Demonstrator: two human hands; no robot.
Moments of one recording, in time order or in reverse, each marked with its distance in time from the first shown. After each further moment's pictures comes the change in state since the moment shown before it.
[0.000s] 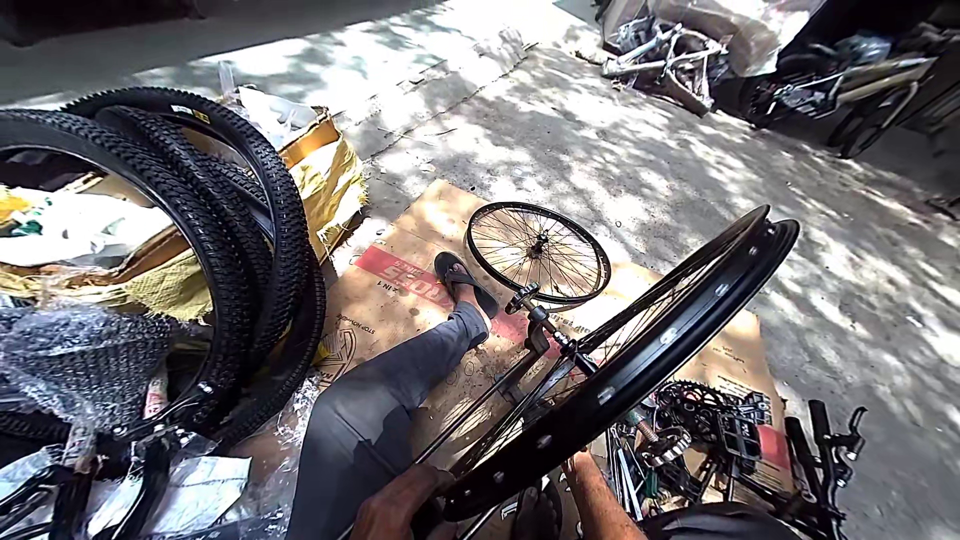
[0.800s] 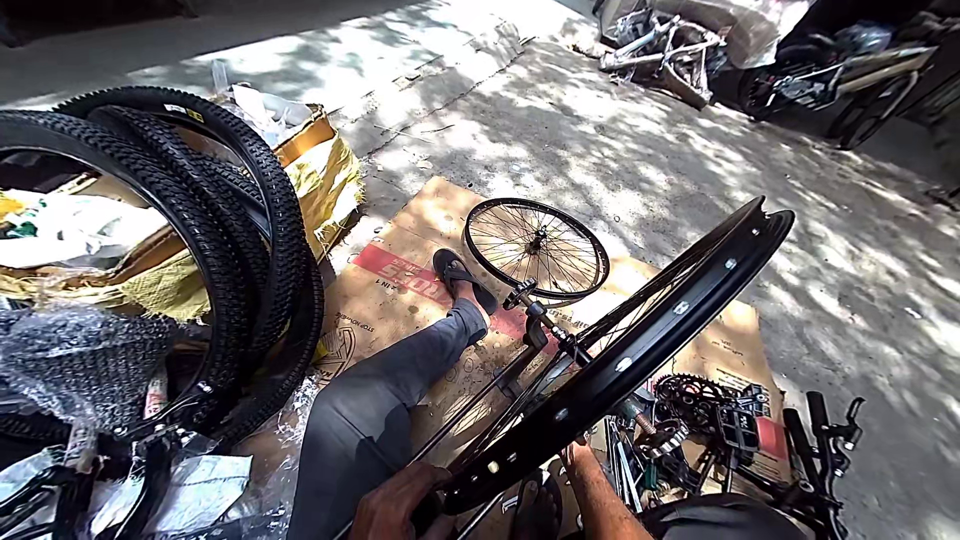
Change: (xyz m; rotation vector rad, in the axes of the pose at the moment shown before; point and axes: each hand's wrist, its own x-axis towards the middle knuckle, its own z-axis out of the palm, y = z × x) left_hand 0.000 -0.001 0.003 0.037 0.051 0.040; right_hand 0.032 0.055 -0.036 -0.080 -0.087 0.274
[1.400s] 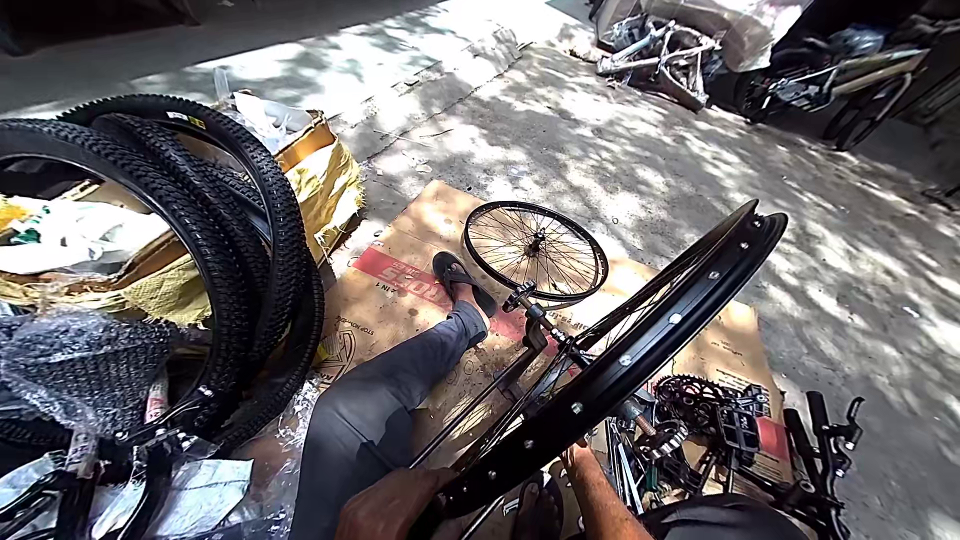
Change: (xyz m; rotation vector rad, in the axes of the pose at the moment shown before) left_hand 0.019 0.033 -0.040 -0.040 0.052 0.092; right_hand 0.026 0.019 0.006 0.187 0.007 -0.024
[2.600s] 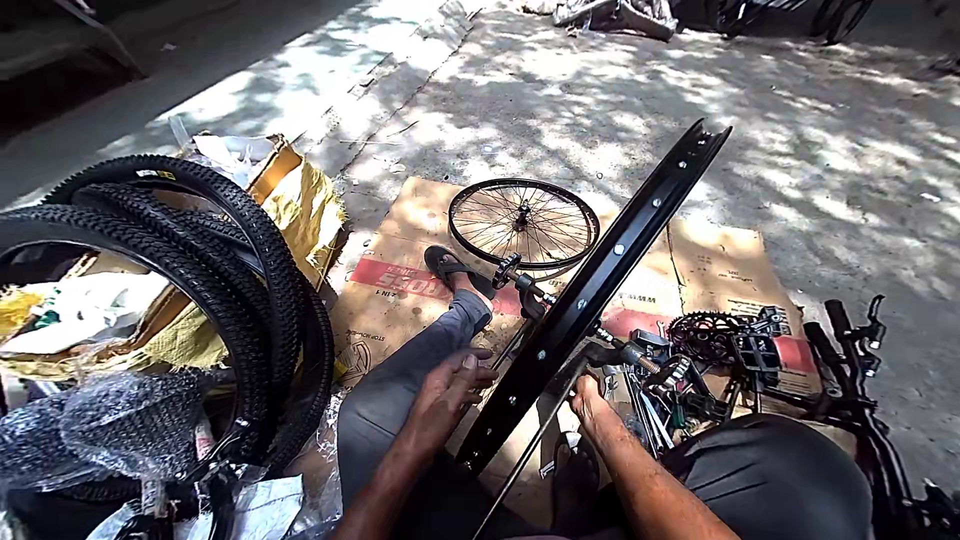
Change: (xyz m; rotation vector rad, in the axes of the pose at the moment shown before) left_hand 0.095 -0.016 0.014 -0.729 -0.325 -0.465; right_hand 0.052 0.031 0.012 0.289 0.233 0.236
